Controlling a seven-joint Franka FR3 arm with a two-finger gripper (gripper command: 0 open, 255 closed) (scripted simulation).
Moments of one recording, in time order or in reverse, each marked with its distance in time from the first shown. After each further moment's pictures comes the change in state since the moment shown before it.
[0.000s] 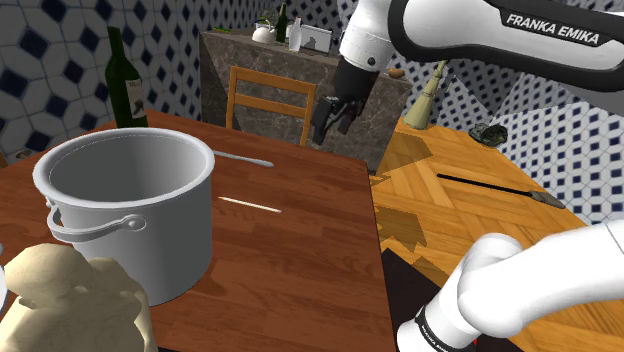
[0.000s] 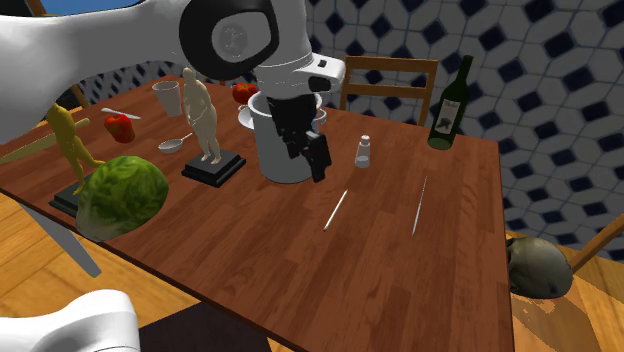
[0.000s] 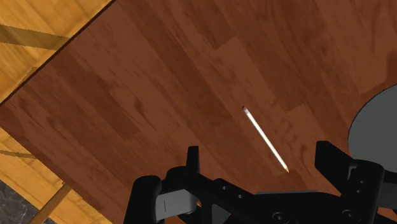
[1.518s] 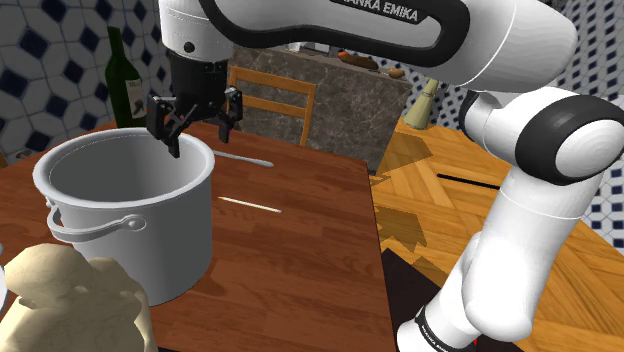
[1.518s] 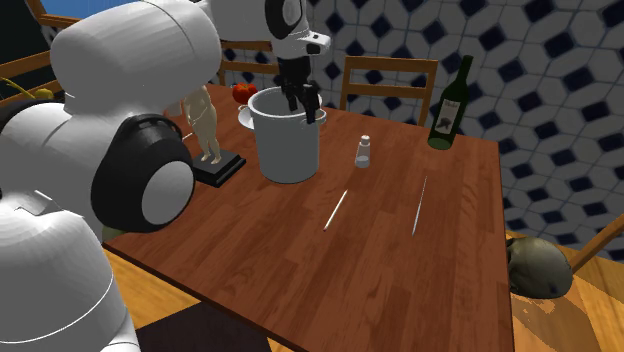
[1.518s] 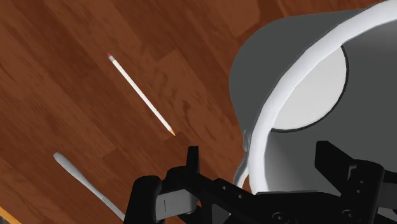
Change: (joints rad) arm 0.140 0.722 0.321 0.689 -0.227 -0.082 0.468
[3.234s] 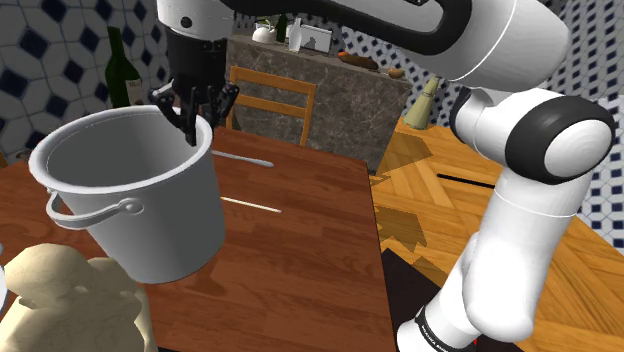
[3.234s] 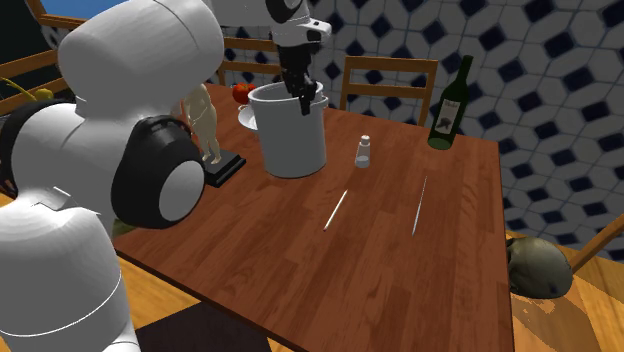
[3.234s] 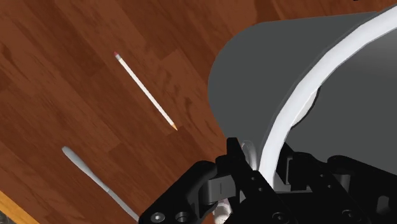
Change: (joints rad) arm 0.022 0.043 0.004 0.123 -0.023 -0.094 0.002
